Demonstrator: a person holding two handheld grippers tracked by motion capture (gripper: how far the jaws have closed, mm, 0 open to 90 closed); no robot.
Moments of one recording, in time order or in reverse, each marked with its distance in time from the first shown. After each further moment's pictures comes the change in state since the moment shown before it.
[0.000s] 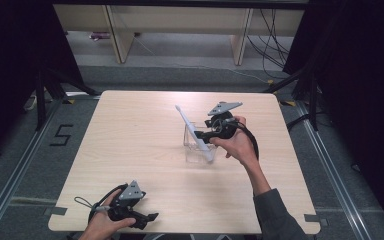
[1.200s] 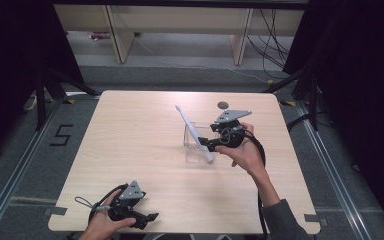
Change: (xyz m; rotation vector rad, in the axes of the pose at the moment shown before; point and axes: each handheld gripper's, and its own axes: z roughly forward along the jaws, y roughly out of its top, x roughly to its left) left arm 0.000 0.000 0.001 0.003 -0.007 -0.005; right arm 0.012 -0.018 -0.022 -0.058 -0.013 -0.016
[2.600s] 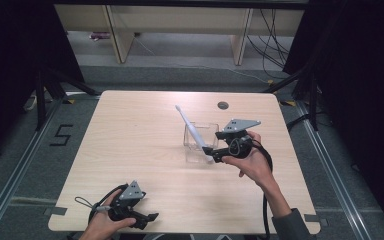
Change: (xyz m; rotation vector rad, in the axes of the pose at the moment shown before) left arm 0.000 0.000 0.000 0.000 0.007 0.001; right arm 0.008 -0.021 -0.020 -0.005 0.052 0.014
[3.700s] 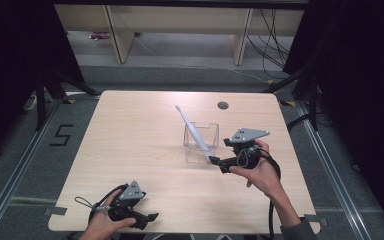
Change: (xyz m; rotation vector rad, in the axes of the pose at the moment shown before) left arm 0.000 0.000 0.000 -0.001 0.000 0.001; right arm 0.008 -0.022 -0.019 0.003 -0.017 0.004
